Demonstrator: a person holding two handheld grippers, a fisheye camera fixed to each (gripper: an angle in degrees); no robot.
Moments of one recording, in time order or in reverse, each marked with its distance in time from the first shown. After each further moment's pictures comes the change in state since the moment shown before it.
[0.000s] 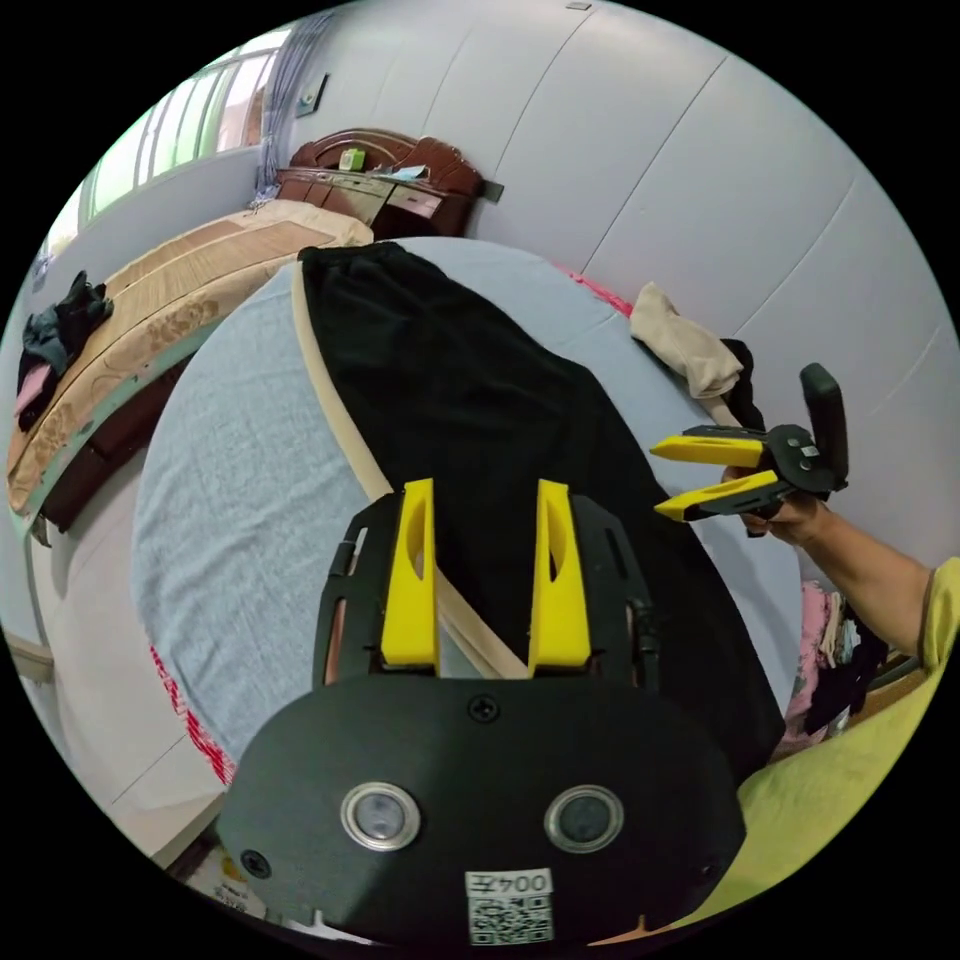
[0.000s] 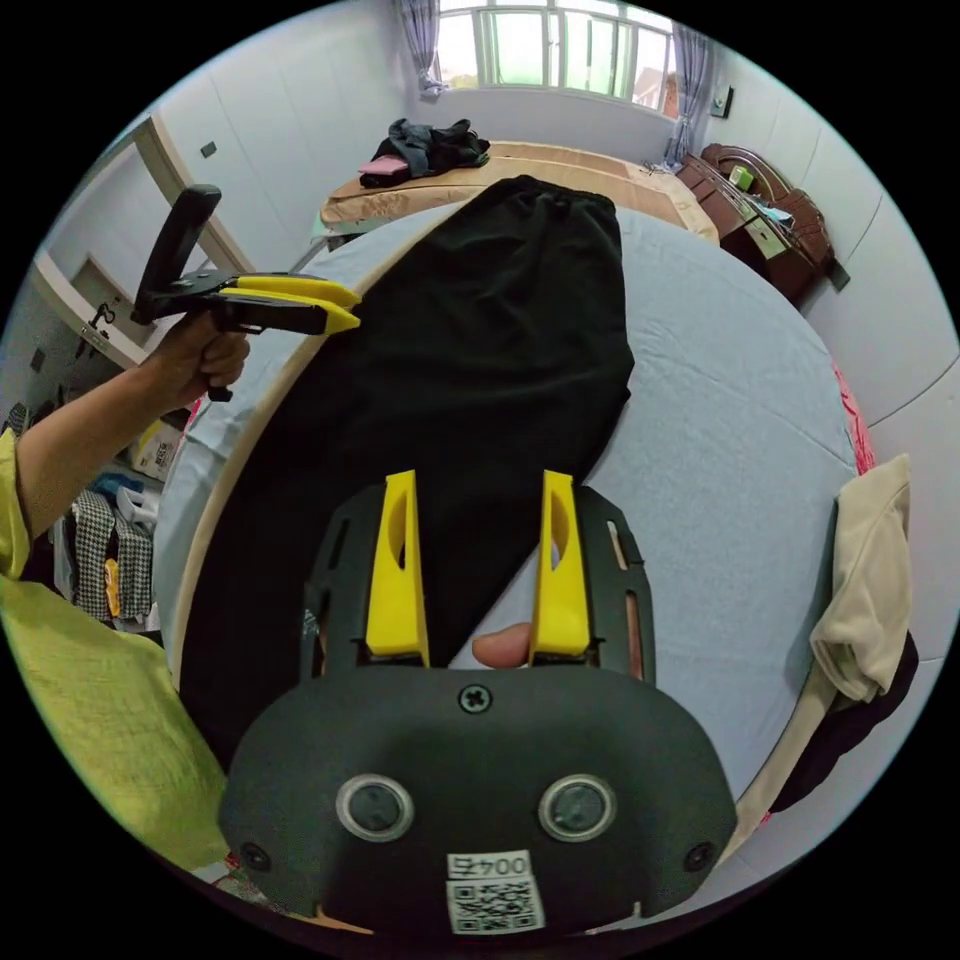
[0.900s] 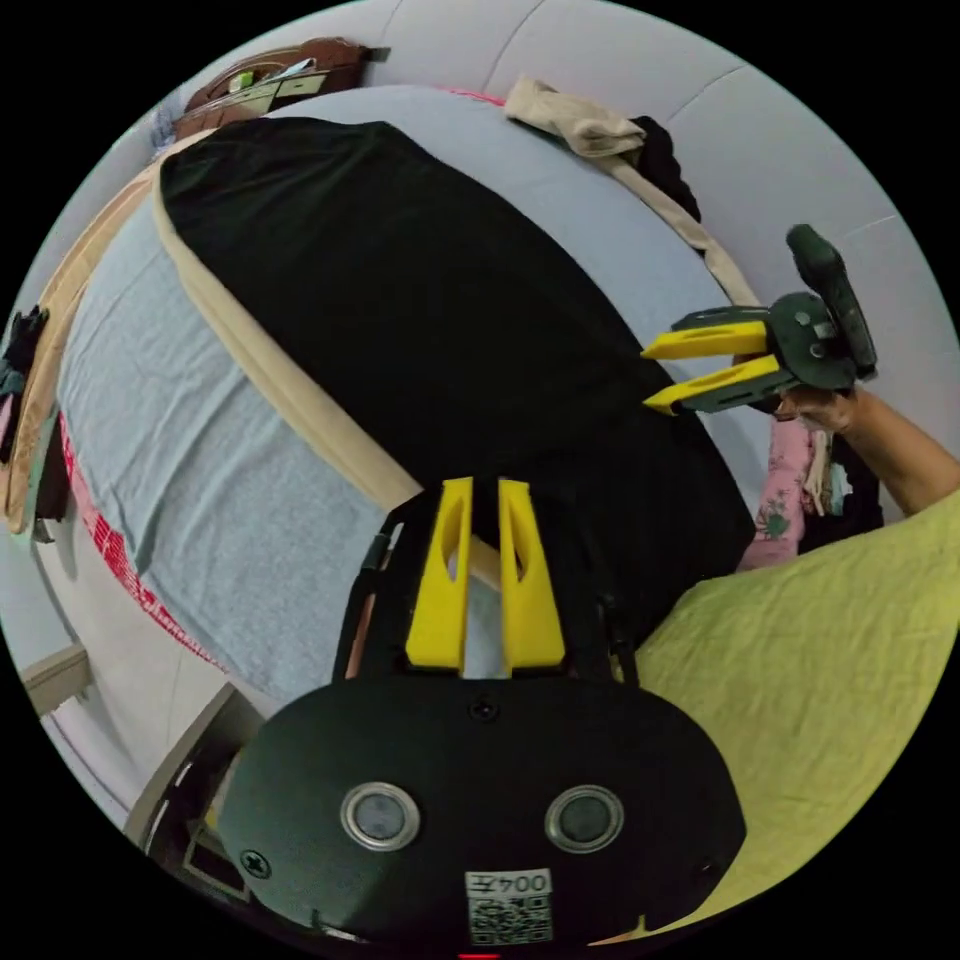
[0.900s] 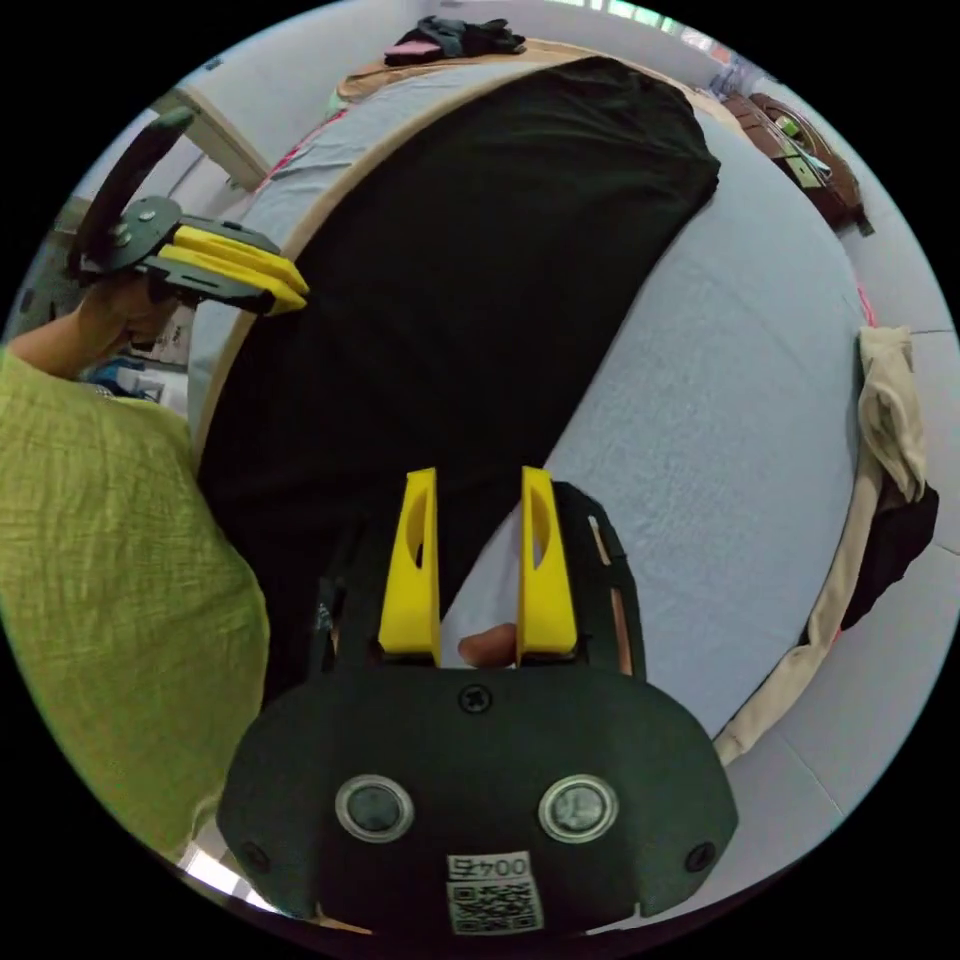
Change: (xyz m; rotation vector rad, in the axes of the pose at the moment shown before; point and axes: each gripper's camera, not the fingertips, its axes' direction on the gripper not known) left arm 0.233 0.286 0.063 -0.425 0.024 0.128; right arm -0.193 0.215 -0.111 -0.350 0.033 -0.025
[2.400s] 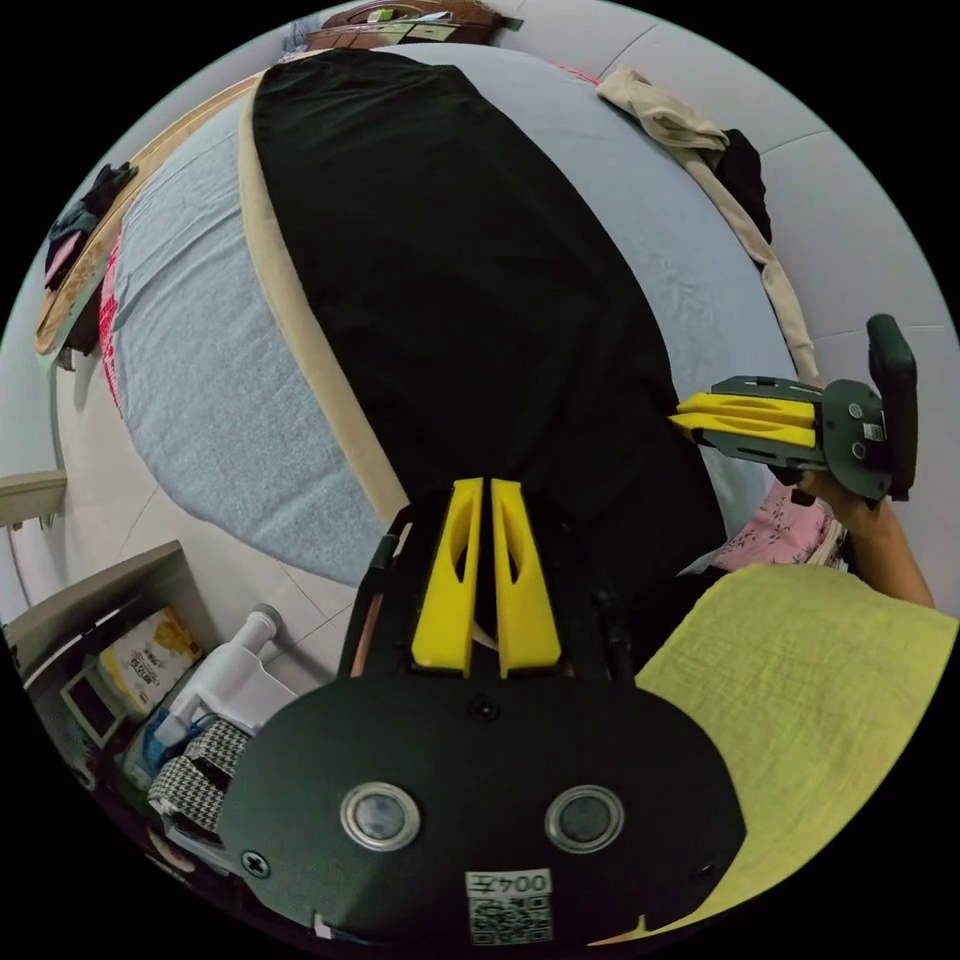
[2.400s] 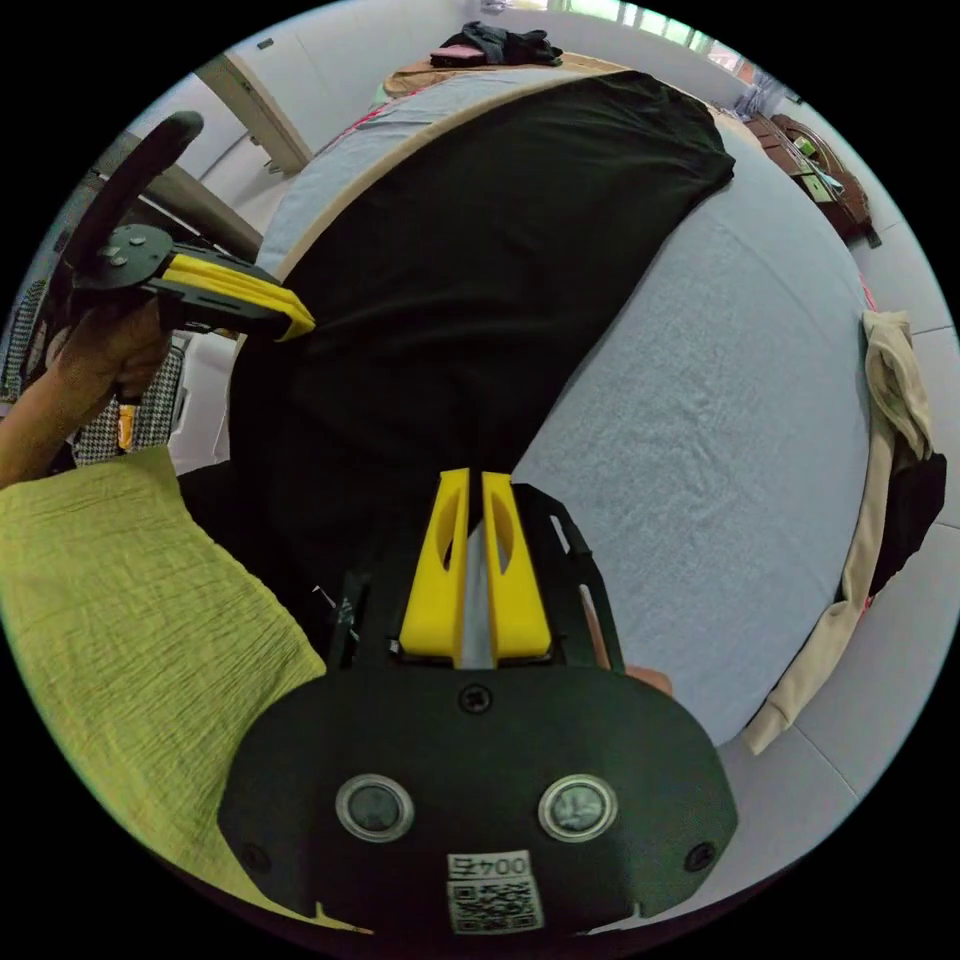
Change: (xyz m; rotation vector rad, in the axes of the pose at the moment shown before) left arm 0.153 0.147 0.156 -0.074 -0.065 -0.343; right arm -0.080 0.207 -0.088 0.028 -0.022 -0.070
